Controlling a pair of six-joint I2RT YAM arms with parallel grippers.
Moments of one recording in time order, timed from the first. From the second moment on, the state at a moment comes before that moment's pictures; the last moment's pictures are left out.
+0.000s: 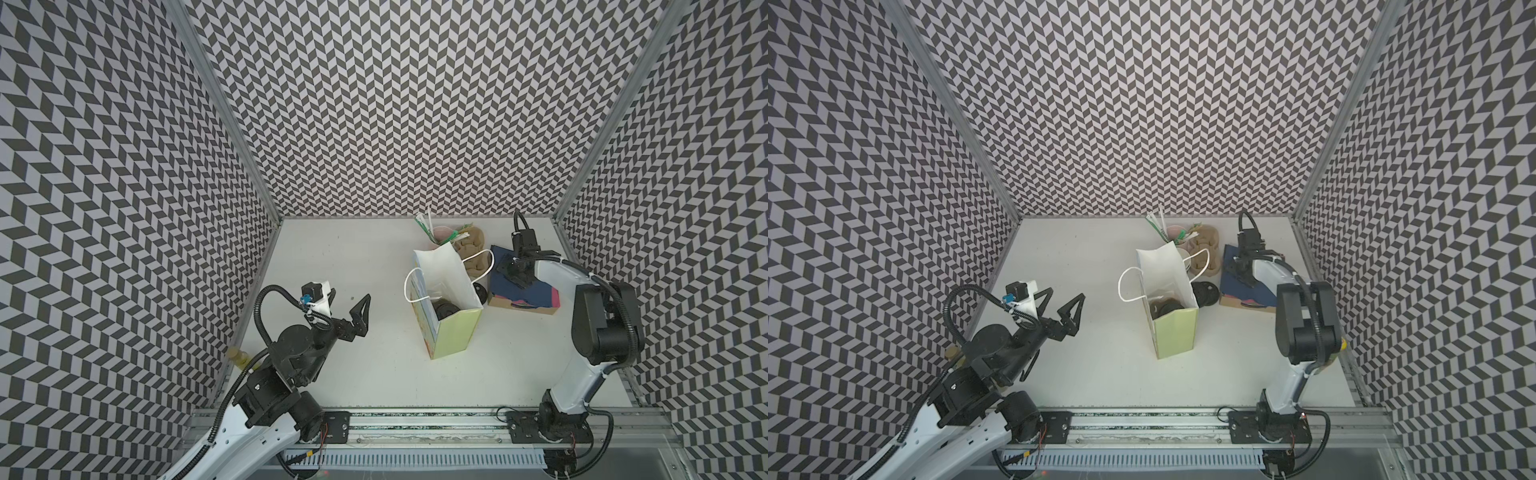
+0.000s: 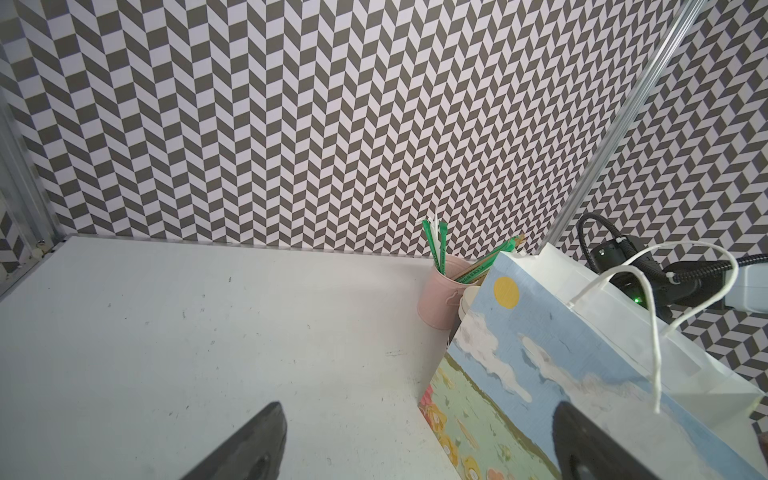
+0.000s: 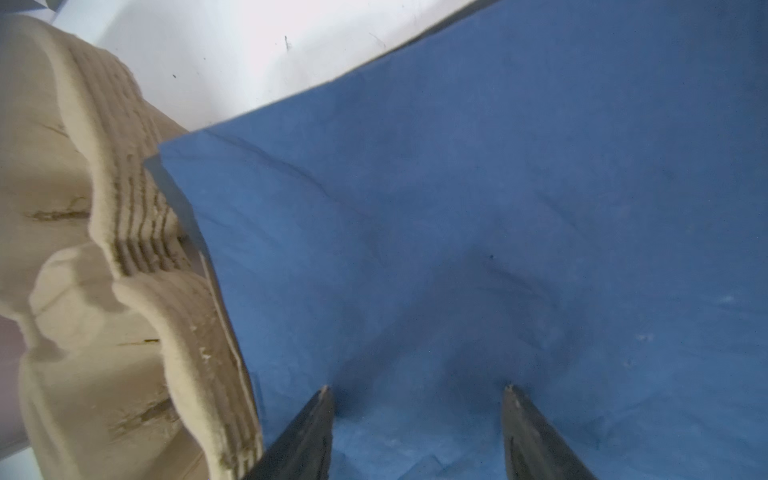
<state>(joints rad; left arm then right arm) -0.76 0.41 0.59 -0.27 -0.37 -0.34 0.06 1.81 1.21 -0.47 0.05 0.69</state>
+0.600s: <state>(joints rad) -0.76 0.41 0.59 -0.27 -0.37 -0.34 0.05 1.82 1.16 -0.39 0.03 0.69</state>
